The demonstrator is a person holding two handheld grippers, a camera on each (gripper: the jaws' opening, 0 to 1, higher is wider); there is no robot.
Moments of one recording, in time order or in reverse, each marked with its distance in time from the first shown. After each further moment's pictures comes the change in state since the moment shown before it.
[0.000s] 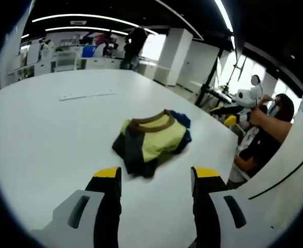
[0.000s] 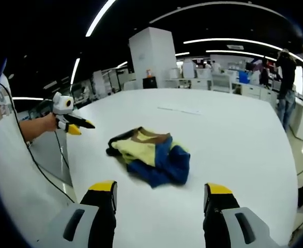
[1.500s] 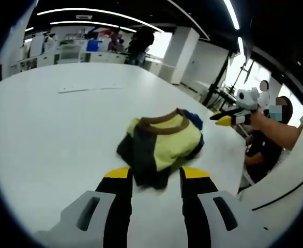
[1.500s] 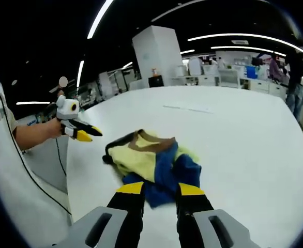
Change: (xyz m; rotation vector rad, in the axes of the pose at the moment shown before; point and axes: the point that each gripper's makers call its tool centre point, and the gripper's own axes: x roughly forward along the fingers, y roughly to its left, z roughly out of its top) left arm 0.044 0.029 -0.004 -0.053 0.024 0.018; right arm 0.061 -0.007 0.009 0.034 0.004 0.082
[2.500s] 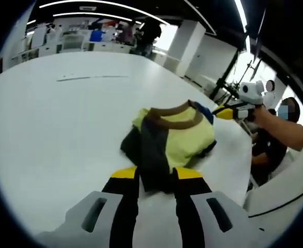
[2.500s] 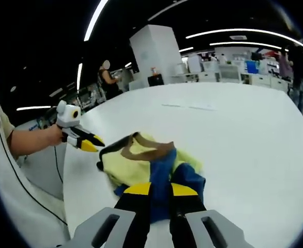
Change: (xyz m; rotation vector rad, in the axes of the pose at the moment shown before) left arm 0.028 0.017 -0.010 -0.036 0.069 0.019; right arm 0.039 -0.006 0.006 0.037 0.015 0.025
